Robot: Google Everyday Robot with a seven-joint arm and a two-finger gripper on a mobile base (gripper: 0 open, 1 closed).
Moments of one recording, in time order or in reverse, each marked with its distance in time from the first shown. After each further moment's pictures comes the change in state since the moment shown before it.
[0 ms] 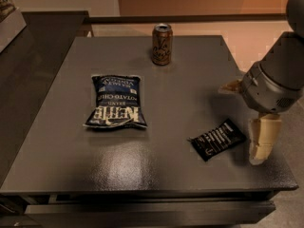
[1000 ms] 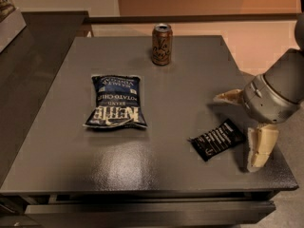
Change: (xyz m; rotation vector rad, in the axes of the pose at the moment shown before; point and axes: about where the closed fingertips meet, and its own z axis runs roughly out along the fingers) arm 0.002 0.005 0.027 -0.017 -0.152 -0.066
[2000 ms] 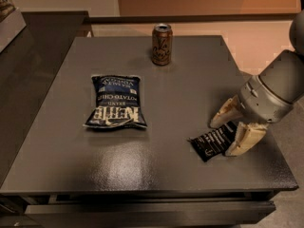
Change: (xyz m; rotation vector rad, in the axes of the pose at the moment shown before) arm -0.005 0.000 0.011 -0.045 -0.058 -0.001
